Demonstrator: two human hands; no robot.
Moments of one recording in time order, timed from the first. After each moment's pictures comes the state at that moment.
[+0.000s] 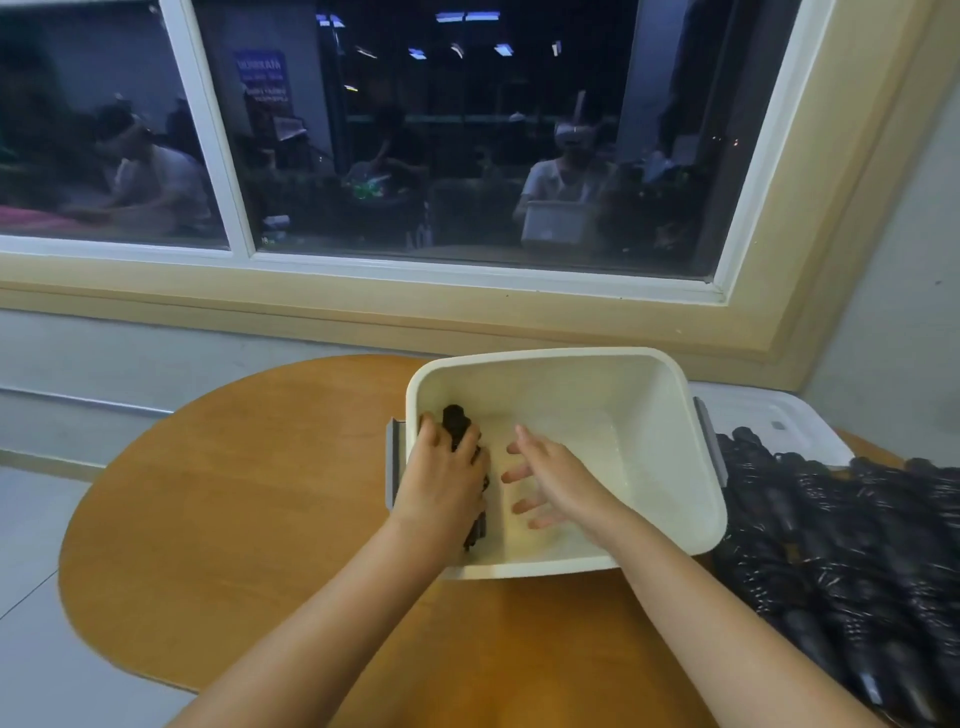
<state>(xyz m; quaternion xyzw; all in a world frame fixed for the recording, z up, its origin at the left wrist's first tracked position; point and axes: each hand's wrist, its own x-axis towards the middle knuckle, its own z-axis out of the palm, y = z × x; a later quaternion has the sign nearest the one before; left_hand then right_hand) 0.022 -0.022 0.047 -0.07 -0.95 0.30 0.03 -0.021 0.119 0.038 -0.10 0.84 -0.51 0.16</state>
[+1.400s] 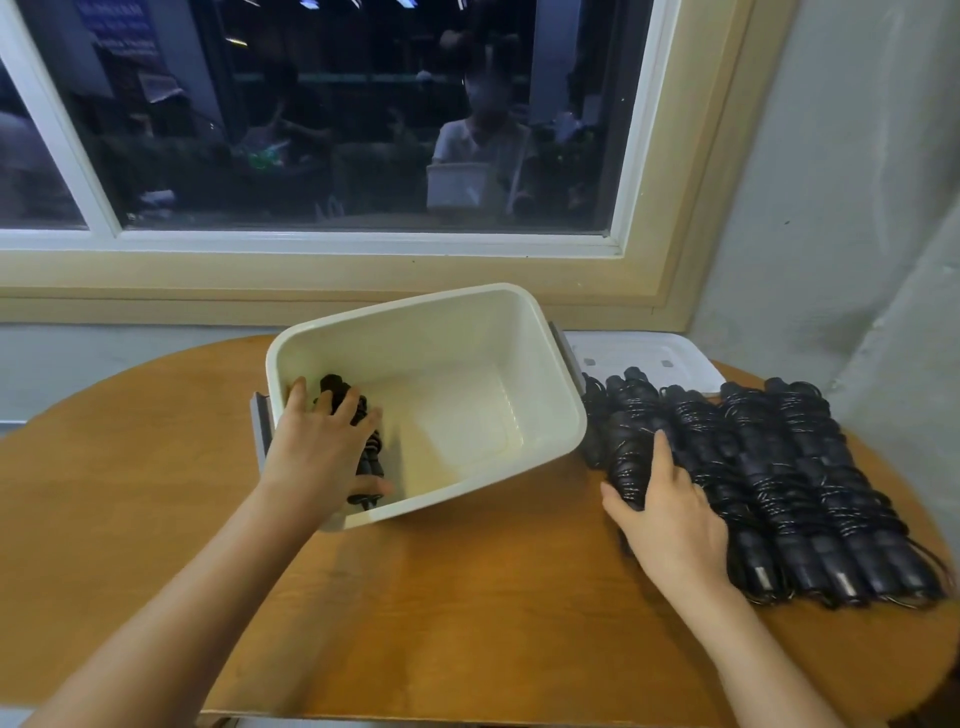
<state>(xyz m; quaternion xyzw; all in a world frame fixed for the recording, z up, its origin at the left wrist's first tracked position) 0.013 -0.033 0.047 -0.05 -0.95 0.30 0.01 0.046 0.284 -0.019 0.13 0.98 -0.11 -0.13</state>
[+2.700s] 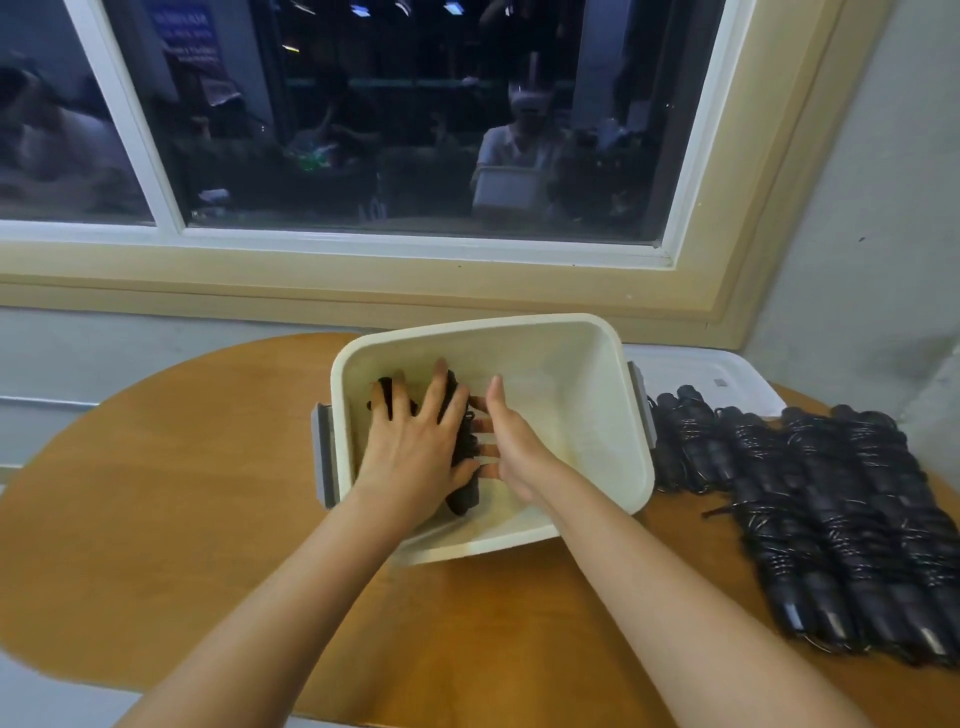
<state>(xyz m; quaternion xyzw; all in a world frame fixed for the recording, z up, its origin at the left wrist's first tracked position) 0.005 -0.007 0.031 -0.06 -0.98 0.13 0.12 -0.035 0.115 0.025 -0.02 0.71 -0.68 0.20</state>
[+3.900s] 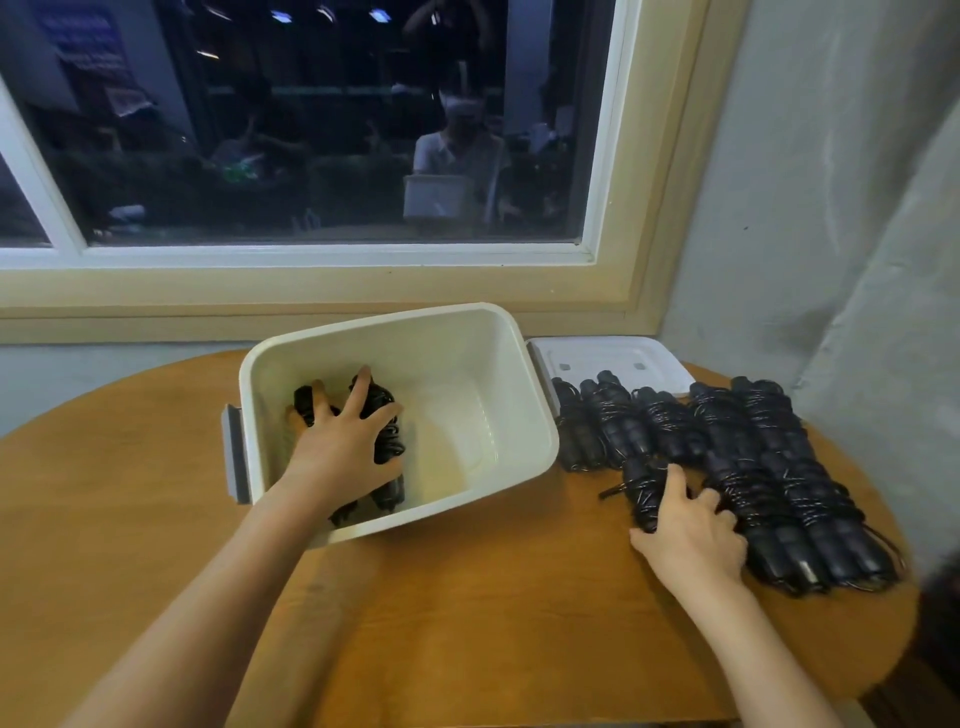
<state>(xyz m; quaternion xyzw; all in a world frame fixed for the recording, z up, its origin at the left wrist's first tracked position) -0.015 -0.004 0.031 -0.04 -1.00 0.04 0.01 0.053 0.319 -0.022 0.23 0.97 -0.06 -0.01</state>
